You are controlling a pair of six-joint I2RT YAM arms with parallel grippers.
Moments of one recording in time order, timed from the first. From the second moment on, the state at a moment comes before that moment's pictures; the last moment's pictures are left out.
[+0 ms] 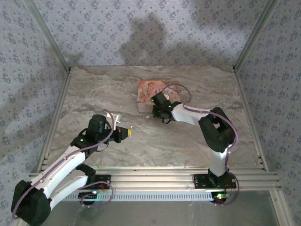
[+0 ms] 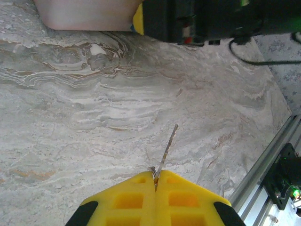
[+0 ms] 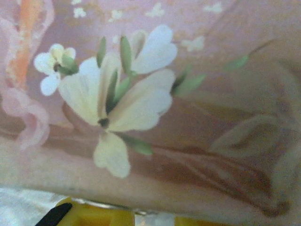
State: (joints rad) left arm -0.50 0.85 0.46 -0.24 0.45 -0.43; right arm 0.67 1.85 1.19 -0.30 0.12 0.66
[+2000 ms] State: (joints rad) left arm -0.44 1.03 0.49 -0.15 0.42 -0.38; right arm 0.94 1.77 1.08 -0.39 0.31 0.64
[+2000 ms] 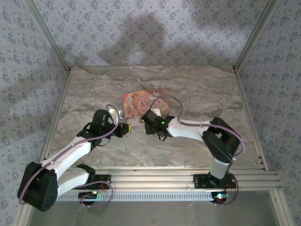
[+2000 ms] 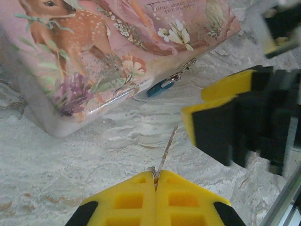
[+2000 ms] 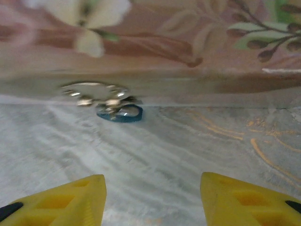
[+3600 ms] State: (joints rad) left arm -0.44 0.86 0.46 -0.27 0.40 -0.39; right arm 0.89 1.98 1.31 -0.37 0.36 0.65
